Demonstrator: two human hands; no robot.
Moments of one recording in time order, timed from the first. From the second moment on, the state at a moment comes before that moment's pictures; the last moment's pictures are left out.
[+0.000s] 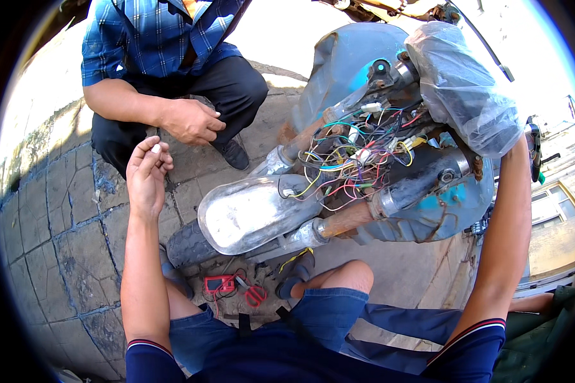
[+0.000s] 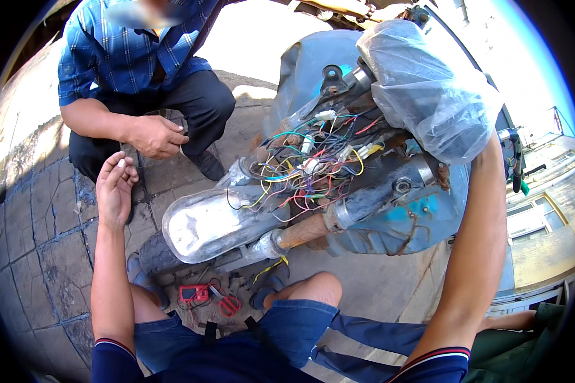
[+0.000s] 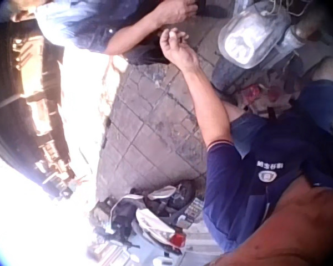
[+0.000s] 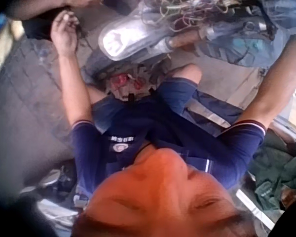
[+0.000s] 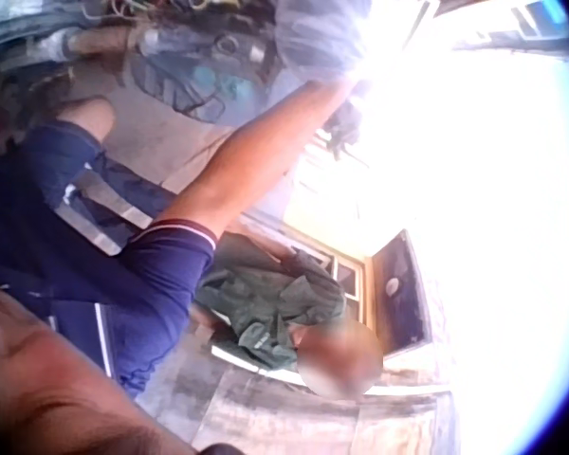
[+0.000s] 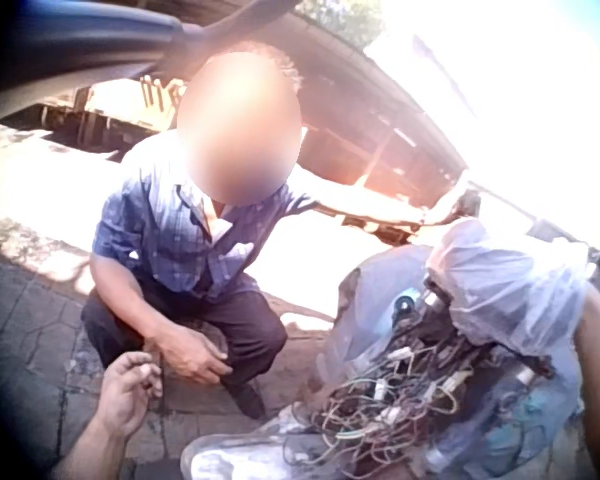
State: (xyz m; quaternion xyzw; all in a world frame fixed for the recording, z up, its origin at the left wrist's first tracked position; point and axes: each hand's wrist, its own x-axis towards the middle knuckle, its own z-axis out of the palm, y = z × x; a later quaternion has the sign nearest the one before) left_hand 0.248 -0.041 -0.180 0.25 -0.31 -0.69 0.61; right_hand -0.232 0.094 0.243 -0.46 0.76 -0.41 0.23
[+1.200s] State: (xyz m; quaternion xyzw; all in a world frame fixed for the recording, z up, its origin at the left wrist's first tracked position) left_hand 0.230 0.024 -0.153 0.24 -0.35 -0.67 0.61; right_hand -0.190 0.145 0.271 -0.42 0.85 -0.32 -0.05
